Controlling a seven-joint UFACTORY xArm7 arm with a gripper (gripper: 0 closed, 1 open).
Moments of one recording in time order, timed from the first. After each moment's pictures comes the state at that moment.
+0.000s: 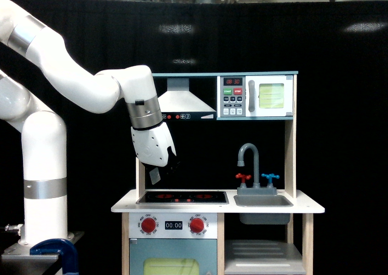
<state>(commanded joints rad) 0.45 -0.81 -0.57 0.18 0.10 0.70 -1.09</state>
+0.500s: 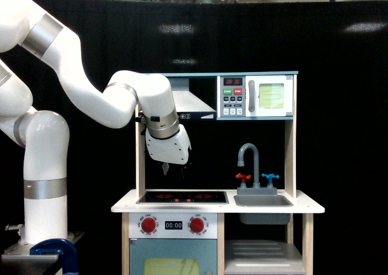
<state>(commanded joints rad) 0.88 -0.76 -1.09 0.34 0.29 0.75 -1.61</state>
